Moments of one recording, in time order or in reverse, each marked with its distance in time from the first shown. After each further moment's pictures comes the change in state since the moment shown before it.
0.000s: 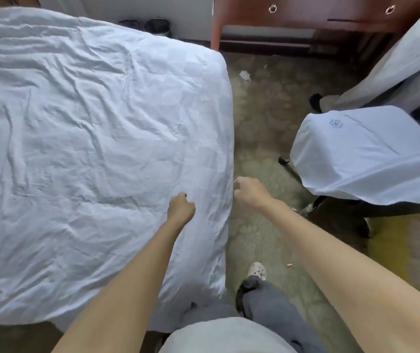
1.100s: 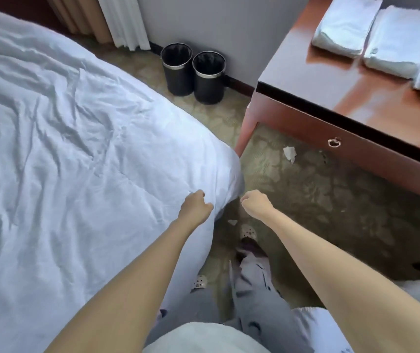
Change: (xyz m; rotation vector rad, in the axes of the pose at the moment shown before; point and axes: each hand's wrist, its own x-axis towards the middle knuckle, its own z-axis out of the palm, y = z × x) left_hand 0.470 0.455 -0.117 -0.124 0.137 -0.162; right_hand 0.602 -0.048 -0.378 -0.091 -0.216 -0.121
